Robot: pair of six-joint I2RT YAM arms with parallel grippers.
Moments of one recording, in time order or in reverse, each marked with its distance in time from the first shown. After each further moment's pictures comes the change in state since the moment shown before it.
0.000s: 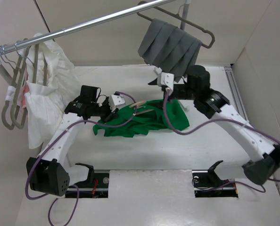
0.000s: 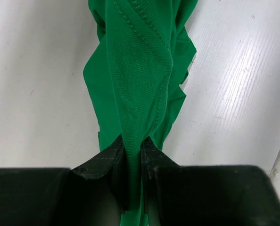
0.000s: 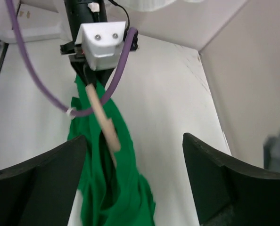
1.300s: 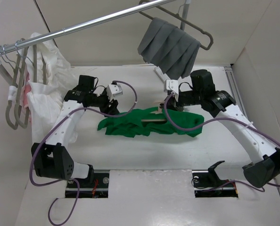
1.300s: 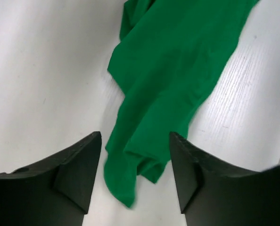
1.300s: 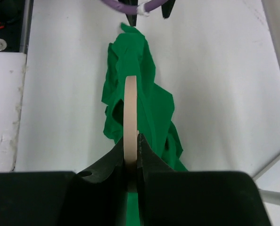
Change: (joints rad) left arm 0.061 0.164 0.167 -0.058 0.100 0.025; right arm -0.109 0.007 -0.020 -0.326 -0.080 -0.115
